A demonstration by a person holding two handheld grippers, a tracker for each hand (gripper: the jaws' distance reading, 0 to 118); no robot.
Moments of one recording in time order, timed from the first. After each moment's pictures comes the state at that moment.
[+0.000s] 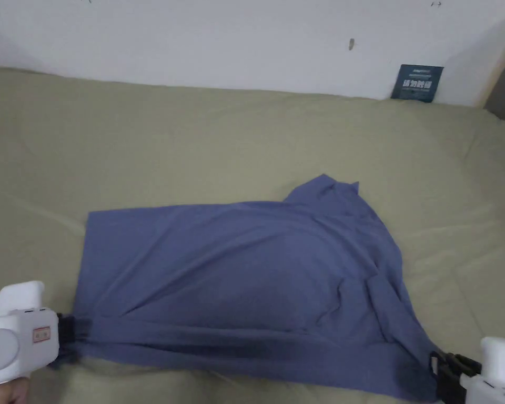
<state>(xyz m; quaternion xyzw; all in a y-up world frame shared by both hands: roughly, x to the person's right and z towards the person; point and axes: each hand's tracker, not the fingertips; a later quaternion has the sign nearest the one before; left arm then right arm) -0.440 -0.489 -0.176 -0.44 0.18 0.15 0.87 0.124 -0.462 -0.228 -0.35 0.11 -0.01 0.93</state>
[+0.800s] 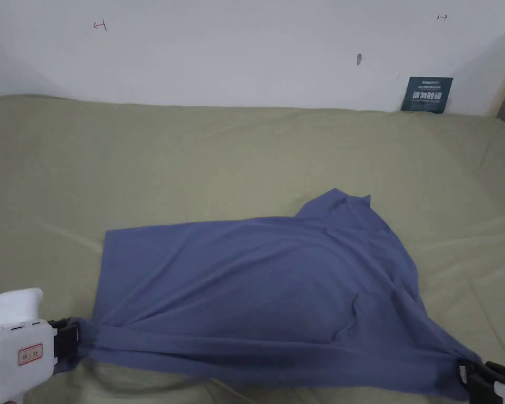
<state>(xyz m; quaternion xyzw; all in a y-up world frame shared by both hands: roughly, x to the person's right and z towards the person) -0.437 -0.431 -0.146 -0.40 0.13 0.14 0.90 0.145 -0.450 -0.239 -0.35 0.13 0.01 0.93</state>
